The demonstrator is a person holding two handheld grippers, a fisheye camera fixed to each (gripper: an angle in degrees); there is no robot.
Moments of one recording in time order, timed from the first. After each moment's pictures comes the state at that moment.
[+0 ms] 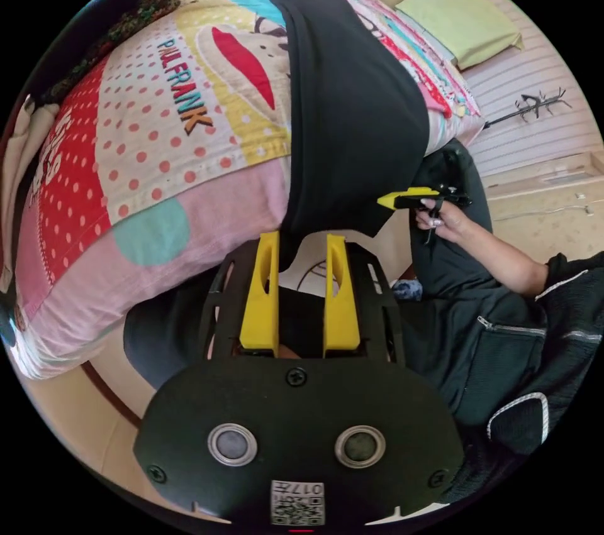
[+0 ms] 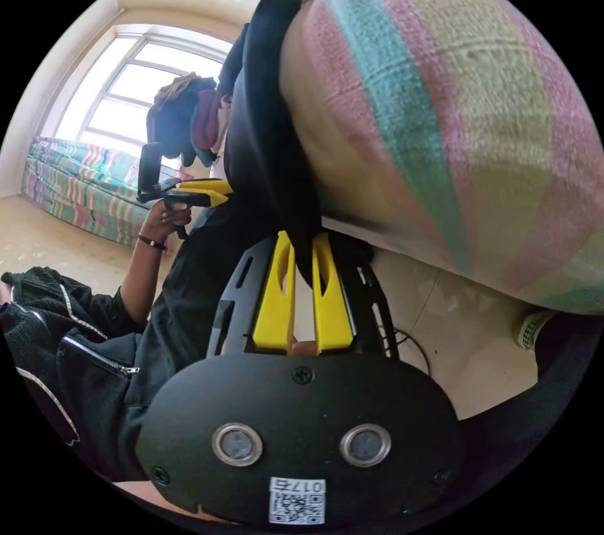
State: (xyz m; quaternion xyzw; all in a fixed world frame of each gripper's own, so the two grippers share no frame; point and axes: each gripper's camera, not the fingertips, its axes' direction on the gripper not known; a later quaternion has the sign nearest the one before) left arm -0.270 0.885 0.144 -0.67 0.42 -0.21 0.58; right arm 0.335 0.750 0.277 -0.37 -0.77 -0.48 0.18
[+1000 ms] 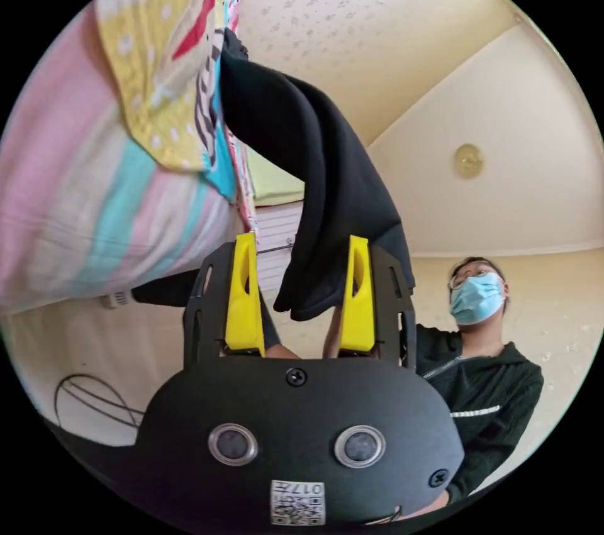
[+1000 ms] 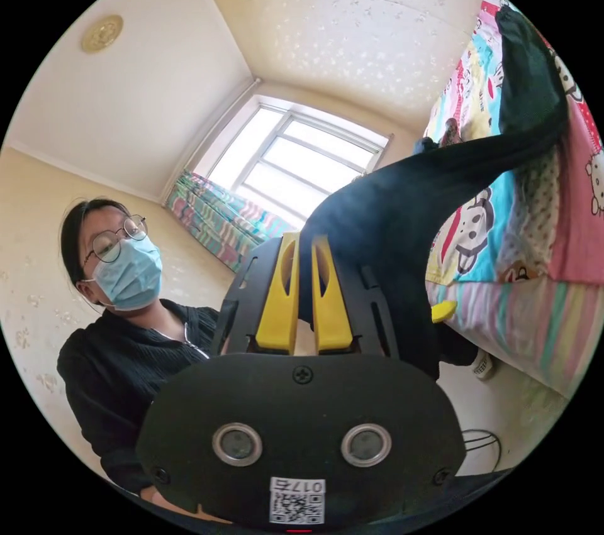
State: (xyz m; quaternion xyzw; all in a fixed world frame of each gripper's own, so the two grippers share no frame) left arm -0.310 1.018 0.076 -0.25 0.57 -0.70 0.35; right arm 0.357 0.405 0.294 -0.36 -0.91 -0.20 -0.05
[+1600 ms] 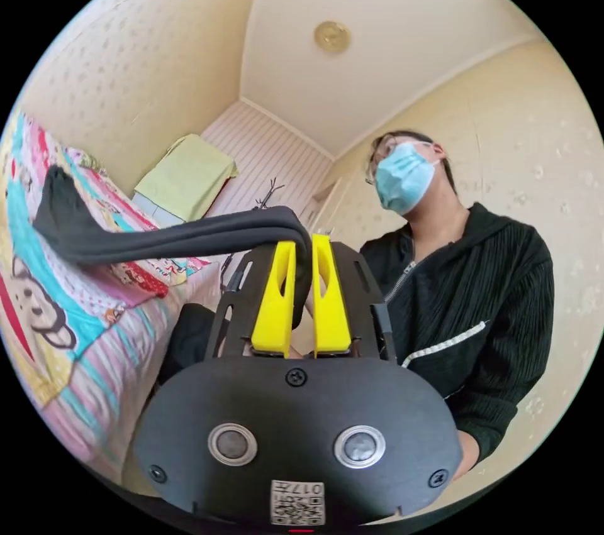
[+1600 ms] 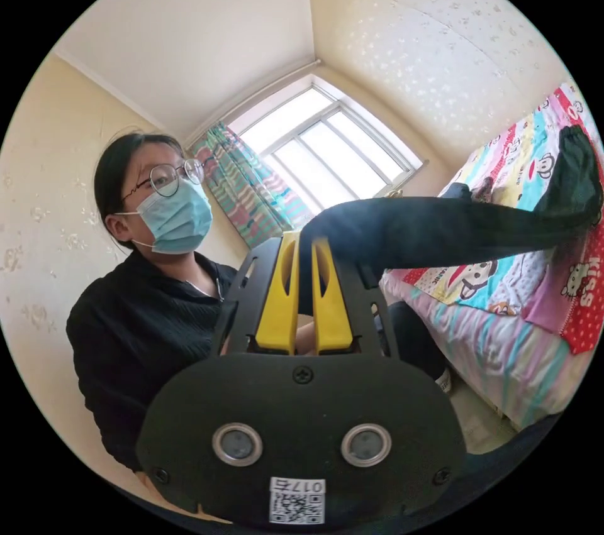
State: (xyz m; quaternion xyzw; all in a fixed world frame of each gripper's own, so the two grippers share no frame) left arm -0.437 0.796 0.011 -0.05 0.73 -0.43 0.53; right arm 0.476 0.281 0.339 -0.21 -0.93 -0.27 -0.10
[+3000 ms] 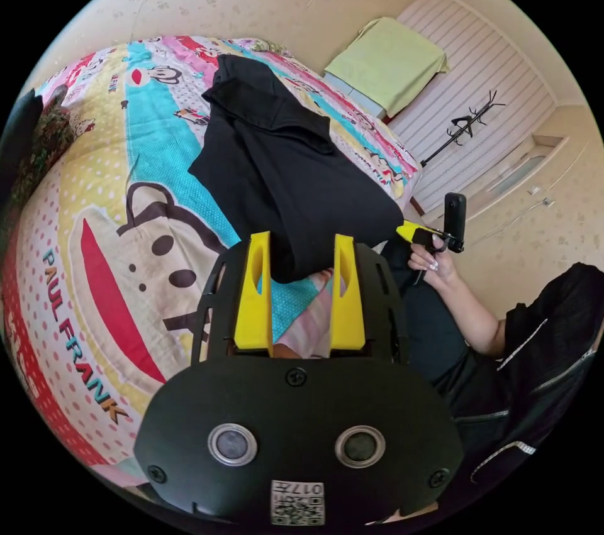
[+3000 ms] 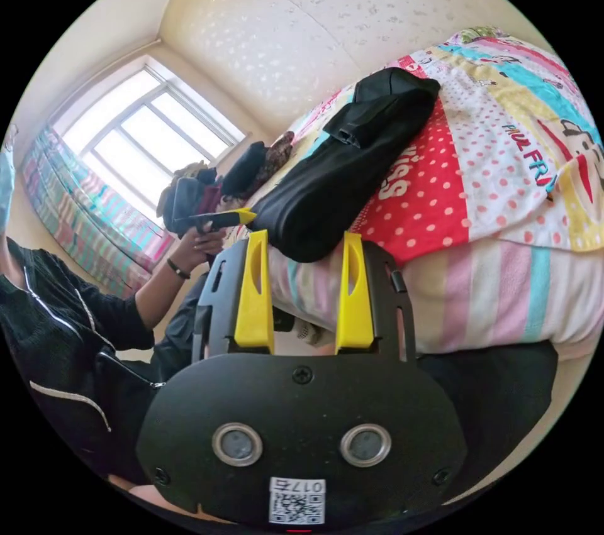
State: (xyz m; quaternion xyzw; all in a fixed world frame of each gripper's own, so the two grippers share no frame) left arm -0.168 0.824 0.268 -0.51 0.51 -0.26 0.64; right arm 0.269 0.505 0.295 -0.22 -0.85 -0.36 0.32
